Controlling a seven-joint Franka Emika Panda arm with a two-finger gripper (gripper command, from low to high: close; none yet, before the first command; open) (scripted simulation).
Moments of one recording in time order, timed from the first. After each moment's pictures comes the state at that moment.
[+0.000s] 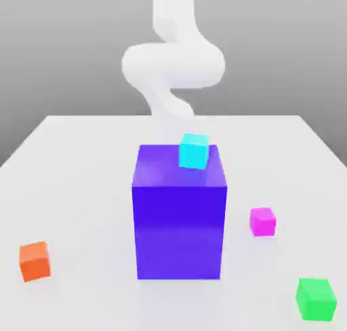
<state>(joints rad) 0.07 -0.74 0.00 -2.37 0.00 2.36 0.72</state>
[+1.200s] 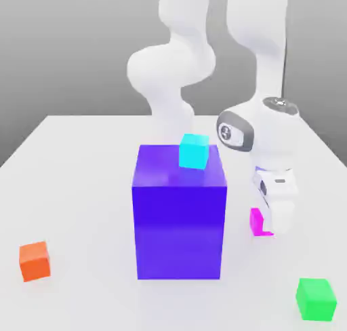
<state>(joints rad) 0.74 0.21 0.01 -2.95 0.00 3.16 -0.11</state>
